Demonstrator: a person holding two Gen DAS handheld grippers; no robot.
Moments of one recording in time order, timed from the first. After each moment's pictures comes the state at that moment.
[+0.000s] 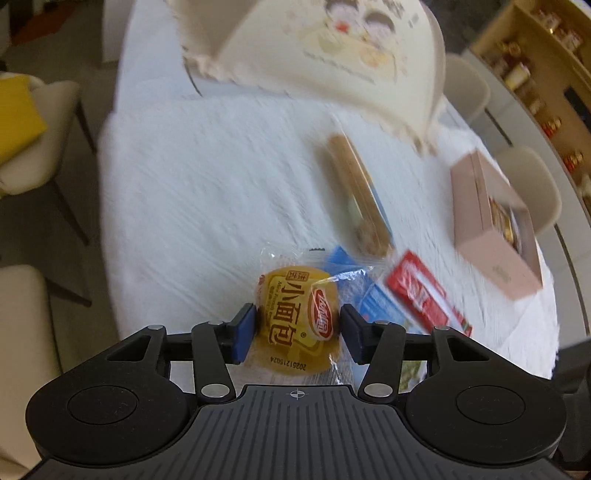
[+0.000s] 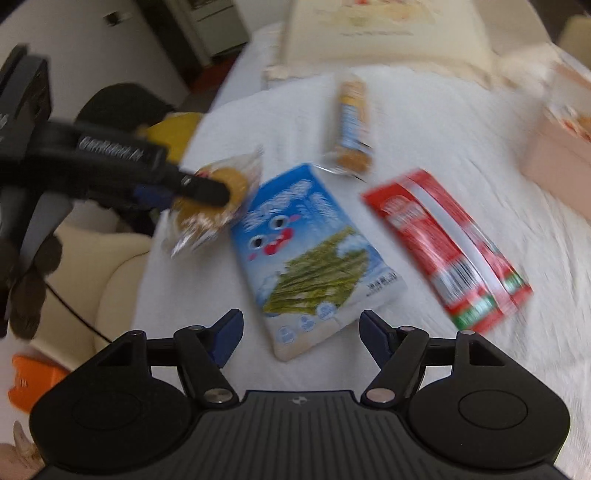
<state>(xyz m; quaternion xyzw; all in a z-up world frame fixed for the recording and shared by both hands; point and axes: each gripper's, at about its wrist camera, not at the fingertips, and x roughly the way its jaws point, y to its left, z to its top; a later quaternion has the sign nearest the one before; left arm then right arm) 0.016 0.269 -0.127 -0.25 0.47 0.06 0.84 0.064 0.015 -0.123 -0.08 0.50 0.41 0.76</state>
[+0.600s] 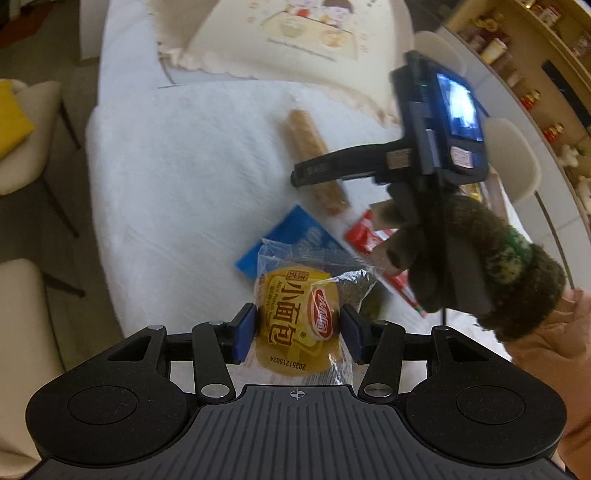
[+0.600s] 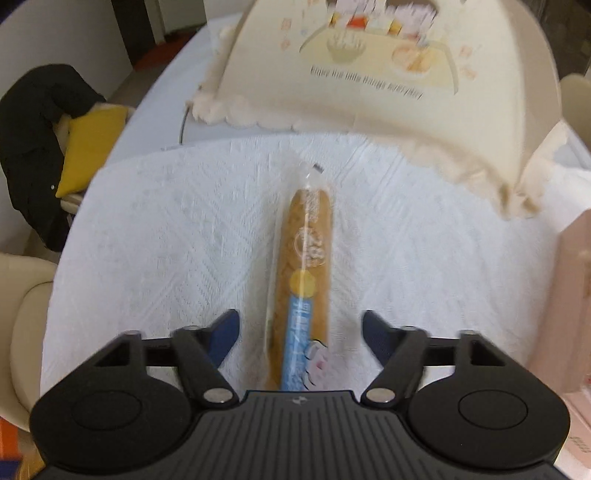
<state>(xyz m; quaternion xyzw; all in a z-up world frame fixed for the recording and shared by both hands) -0.009 0.236 -0.107 -0.23 0.50 0.01 0.83 0.208 0.136 -0.148 -0.18 0.51 0.31 0.78</state>
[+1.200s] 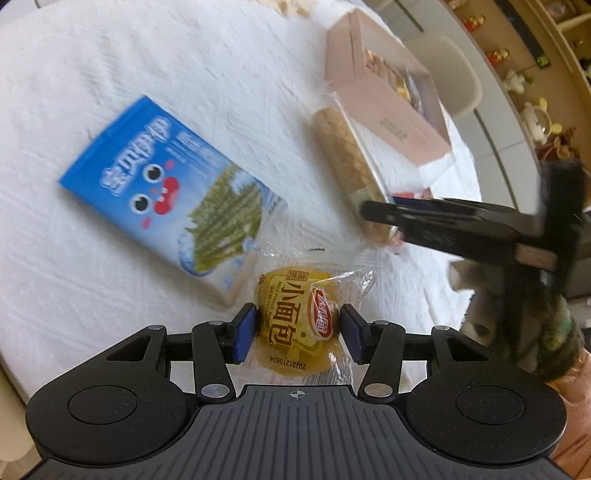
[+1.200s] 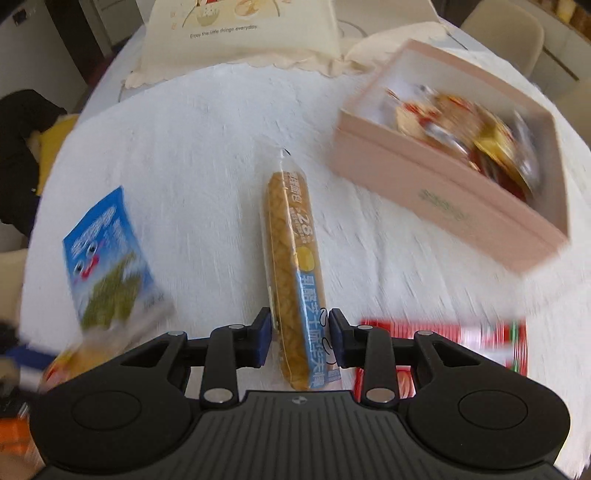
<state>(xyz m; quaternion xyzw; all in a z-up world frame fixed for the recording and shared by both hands) 0.022 0.151 -0.156 -0.25 0.58 -0.13 0.77 0.134 -0.080 -0.124 -0.12 0.54 0.24 0.80</state>
